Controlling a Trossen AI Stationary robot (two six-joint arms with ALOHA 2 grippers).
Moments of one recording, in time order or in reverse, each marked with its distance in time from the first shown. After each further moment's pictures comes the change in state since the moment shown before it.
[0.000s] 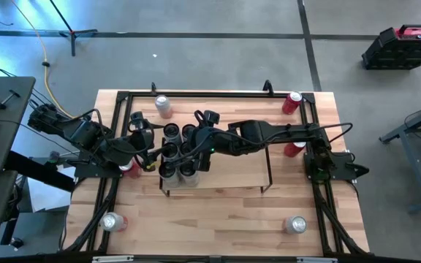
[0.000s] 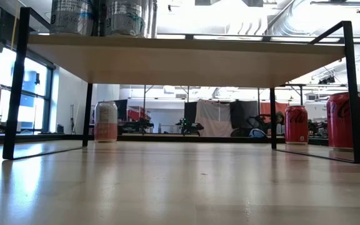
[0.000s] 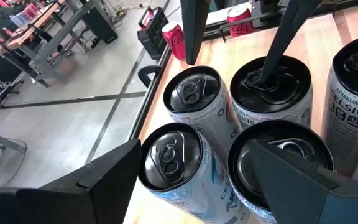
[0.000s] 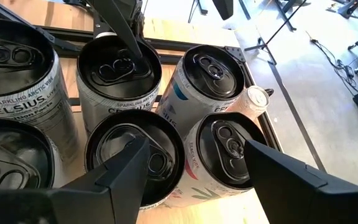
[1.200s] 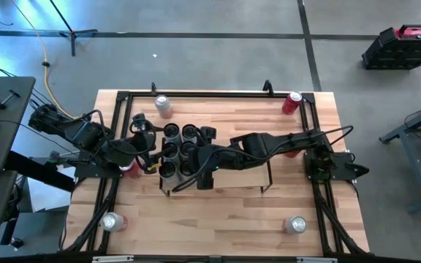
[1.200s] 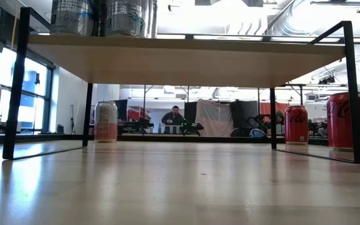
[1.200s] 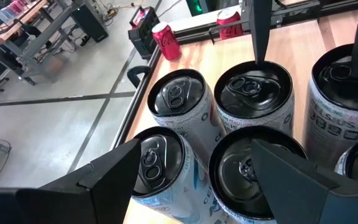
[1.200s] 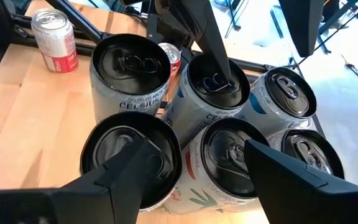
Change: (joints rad) left arm -0.002 0.014 0.001 0.021 0.038 -0.024; right arm 0.095 0.003 0.000 0.024 -0.055 -0.024
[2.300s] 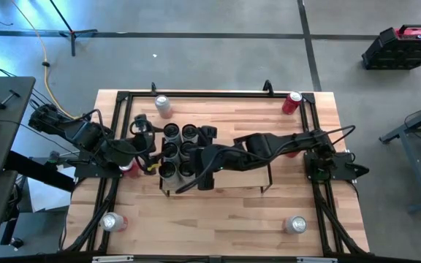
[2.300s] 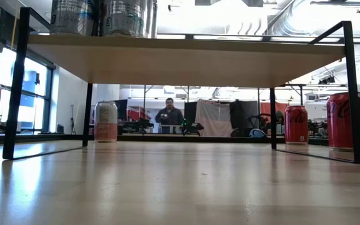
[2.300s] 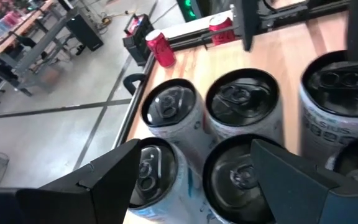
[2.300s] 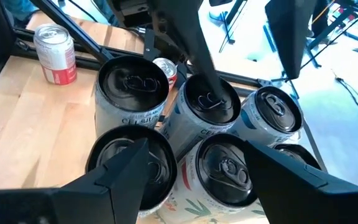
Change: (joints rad) left arm 0.000 0.000 0.000 0.034 0.018 0.060; right arm 0.013 -0.021 -0.001 0.040 0.034 -0.038
